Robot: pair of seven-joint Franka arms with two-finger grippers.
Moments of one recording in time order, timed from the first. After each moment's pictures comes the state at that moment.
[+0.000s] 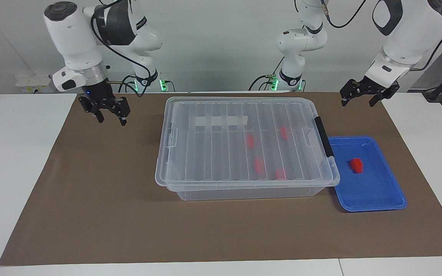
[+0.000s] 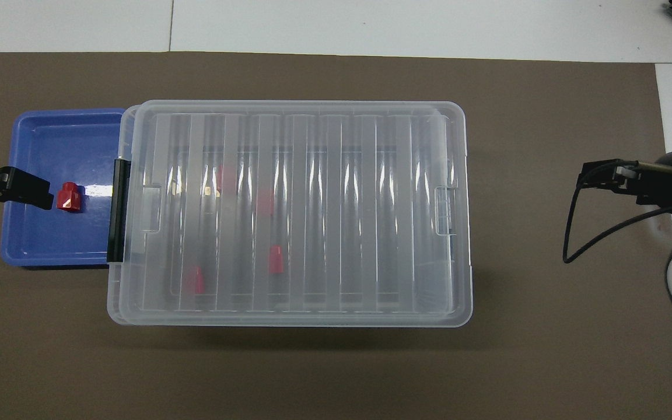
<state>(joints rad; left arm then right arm) 0.08 0.02 -0.13 -1.55 0.01 1.48 0.07 -0.04 -0.11 0.03 -1.82 0.01 1.85 0.27</state>
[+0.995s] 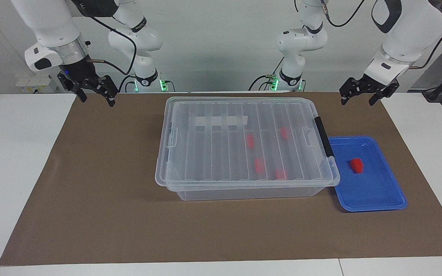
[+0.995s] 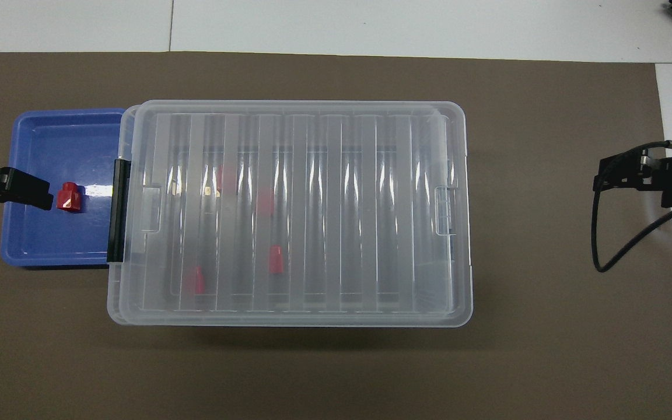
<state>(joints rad) 0.07 0.02 -0.12 -1.55 0.01 1.48 0.07 -0.02 -0.02 0.05 -1.56 0.01 1.54 0.27</state>
